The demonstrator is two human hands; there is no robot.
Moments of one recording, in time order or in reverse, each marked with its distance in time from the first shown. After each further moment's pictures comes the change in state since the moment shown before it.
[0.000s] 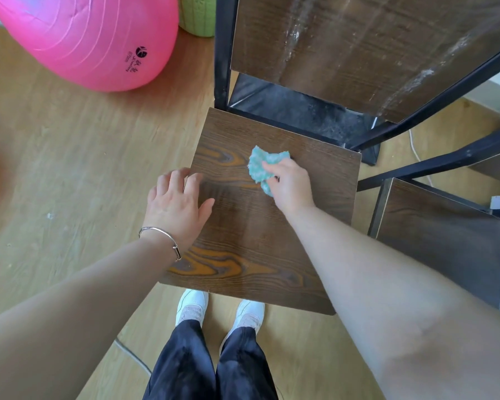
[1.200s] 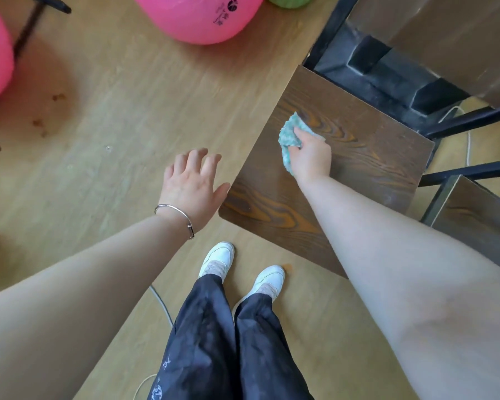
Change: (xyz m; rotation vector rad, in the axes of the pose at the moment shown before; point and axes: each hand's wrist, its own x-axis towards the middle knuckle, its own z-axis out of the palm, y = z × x) left_hand -0.105 -0.081 0.005 -0.007 0.039 -0.136; right_hand -0.033 -0.076 0.070 -0.107 0.001 0.069
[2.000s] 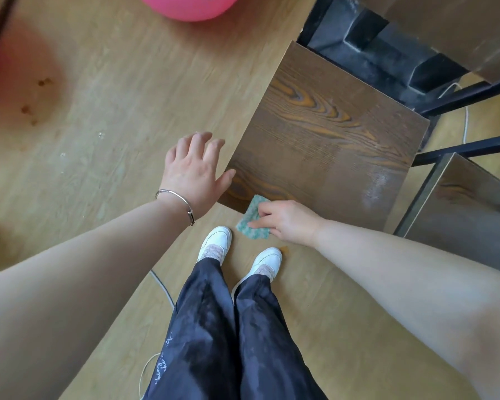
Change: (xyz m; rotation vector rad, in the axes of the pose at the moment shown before) left_hand -0.005 0.012 -0.006 -0.025 -0.015 0.063; right_hand -0.112 0.066 0.007 -0.240 -0.667 -0.943
